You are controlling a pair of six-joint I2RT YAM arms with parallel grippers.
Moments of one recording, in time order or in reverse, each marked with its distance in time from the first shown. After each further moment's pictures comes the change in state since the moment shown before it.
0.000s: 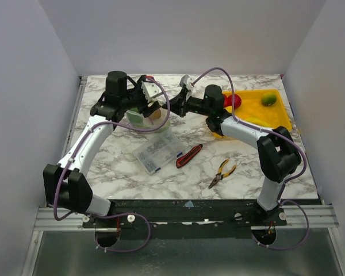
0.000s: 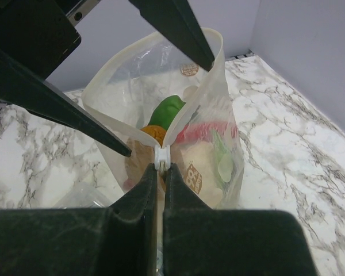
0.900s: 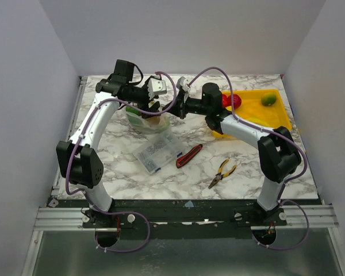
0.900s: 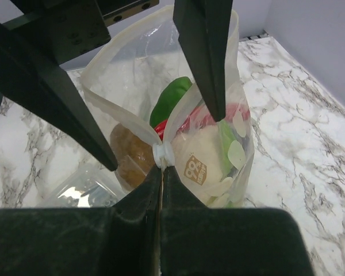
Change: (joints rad) left arm 0.019 0.275 0.409 -0.583 0.148 0.267; right arm 0.002 0.000 0.040 -0.154 -0.041 -0.085
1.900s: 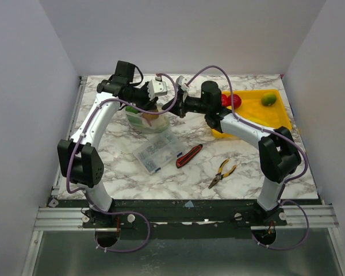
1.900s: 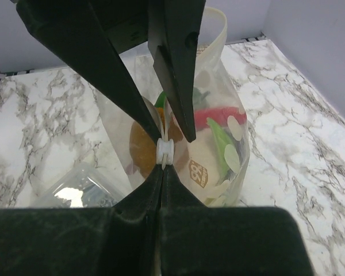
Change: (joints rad) left arm 0.000 0.014 -0.016 0.003 -0.086 -0.001; right arm 0.000 -0.002 0.034 -0.051 0.000 -0.046
